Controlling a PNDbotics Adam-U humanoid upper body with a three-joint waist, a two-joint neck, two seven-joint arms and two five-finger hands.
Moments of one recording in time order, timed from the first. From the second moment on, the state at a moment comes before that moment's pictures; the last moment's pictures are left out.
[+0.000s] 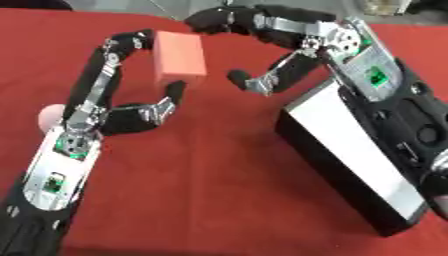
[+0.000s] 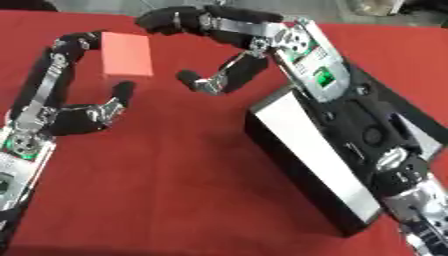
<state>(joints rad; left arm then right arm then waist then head) -0.77 0.13 -0.26 -1.46 -0.40 -0.43 -0.03 -0.94 -0.48 0.29 -1.47 -0.07 -0.44 0.75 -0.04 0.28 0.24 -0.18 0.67</state>
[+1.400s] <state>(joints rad) -0.78 0.08 -0.27 -1.40 -0.48 -0.46 0.04 -0.94 -0.46 0.30 -1.43 -0.05 -0.33 0.85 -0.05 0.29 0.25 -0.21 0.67</state>
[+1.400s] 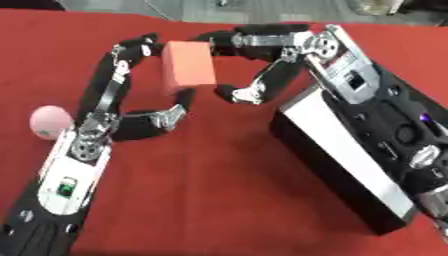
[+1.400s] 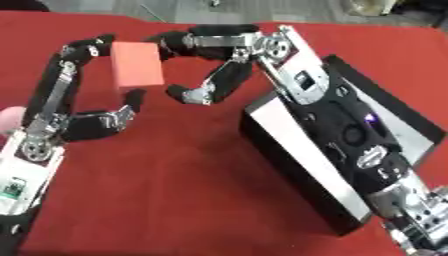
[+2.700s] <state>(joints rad) -0.79 0.04 -0.28 -1.37 -0.35 -0.46 0.00 -0.94 -0.47 0.29 -1.43 -0.10 -0.32 0.86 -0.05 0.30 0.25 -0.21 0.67</state>
